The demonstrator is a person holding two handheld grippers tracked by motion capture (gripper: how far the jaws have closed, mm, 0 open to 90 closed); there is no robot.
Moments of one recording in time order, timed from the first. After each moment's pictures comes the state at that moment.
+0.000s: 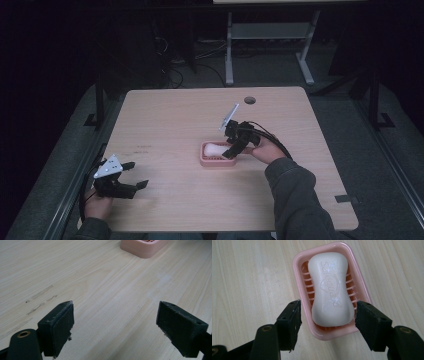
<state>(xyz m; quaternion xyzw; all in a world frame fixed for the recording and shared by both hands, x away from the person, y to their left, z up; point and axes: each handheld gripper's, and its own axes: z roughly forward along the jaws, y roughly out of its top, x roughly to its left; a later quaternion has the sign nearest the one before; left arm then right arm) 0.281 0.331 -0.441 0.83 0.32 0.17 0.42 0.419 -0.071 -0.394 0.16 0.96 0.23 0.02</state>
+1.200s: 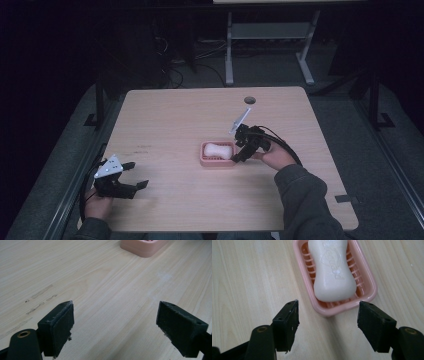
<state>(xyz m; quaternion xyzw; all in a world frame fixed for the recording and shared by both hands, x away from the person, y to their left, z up) 0.281 0.330 -0.441 0.83 0.32 0.17 0.42 0.406 -0.099 -0.399 0.18 0.96 0.24 0.02</state>
